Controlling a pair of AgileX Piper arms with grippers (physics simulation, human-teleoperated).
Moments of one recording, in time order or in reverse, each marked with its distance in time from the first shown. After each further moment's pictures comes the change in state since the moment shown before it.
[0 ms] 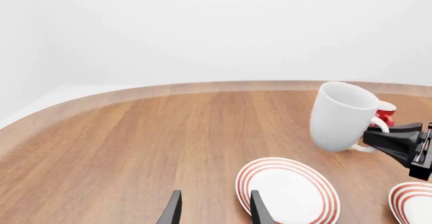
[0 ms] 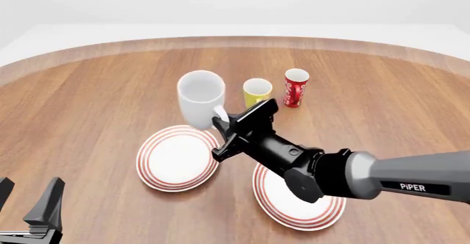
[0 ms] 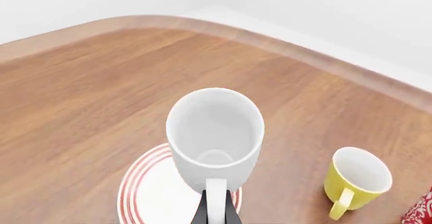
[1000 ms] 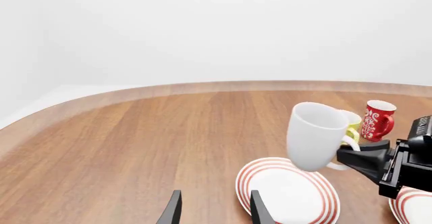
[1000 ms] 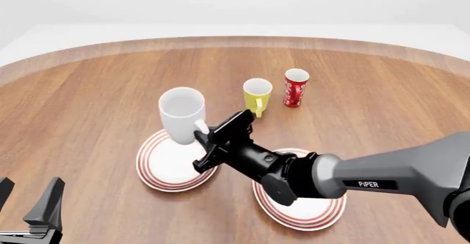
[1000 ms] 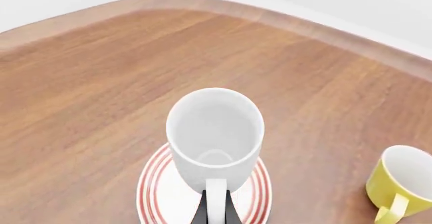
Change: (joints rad) left arm 0.000 0.000 0.000 0.000 0.000; right arm 0.065 0.134 -0.090 0.020 0.032
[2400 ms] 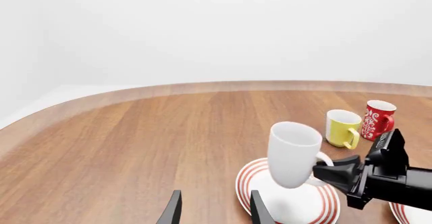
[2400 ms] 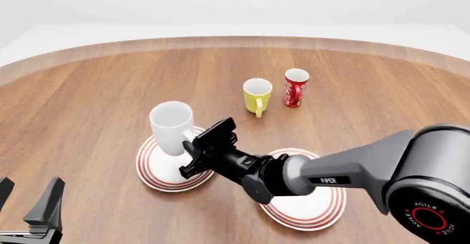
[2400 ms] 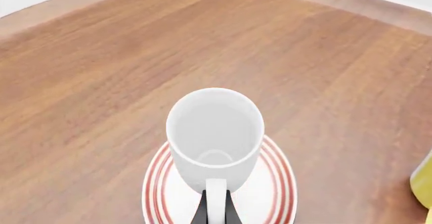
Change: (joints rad) left arm 0.000 0.000 0.000 0.000 0.000; right arm 0.029 0.153 -0.127 0.056 0.063
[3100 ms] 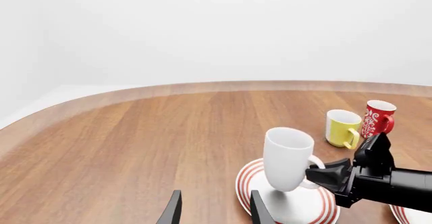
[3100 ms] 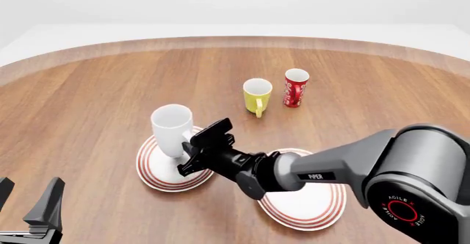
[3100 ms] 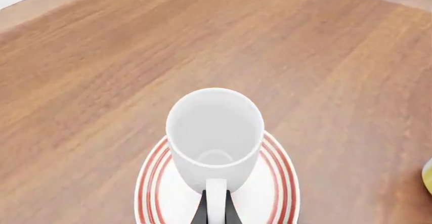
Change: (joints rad) left arm 0.000 0.000 0.000 0.000 0.000; right arm -0.010 0.064 -0.069 0.049 0.041
